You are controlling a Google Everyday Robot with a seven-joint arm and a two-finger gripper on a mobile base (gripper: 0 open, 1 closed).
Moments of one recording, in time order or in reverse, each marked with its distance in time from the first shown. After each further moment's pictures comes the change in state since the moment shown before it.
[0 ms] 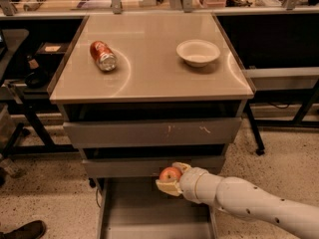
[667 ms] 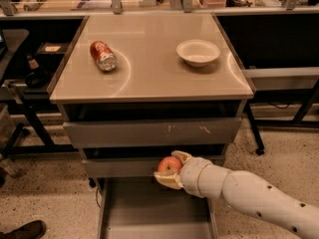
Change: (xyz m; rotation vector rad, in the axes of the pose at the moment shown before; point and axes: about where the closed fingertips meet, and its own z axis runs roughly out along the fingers) arm -0.063 0.016 -0.043 0.018 -0.041 -0.135
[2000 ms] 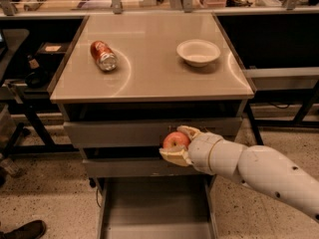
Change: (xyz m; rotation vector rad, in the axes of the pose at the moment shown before) arm -0.076 -0.033 -0.039 0.037 -0.071 -0.076
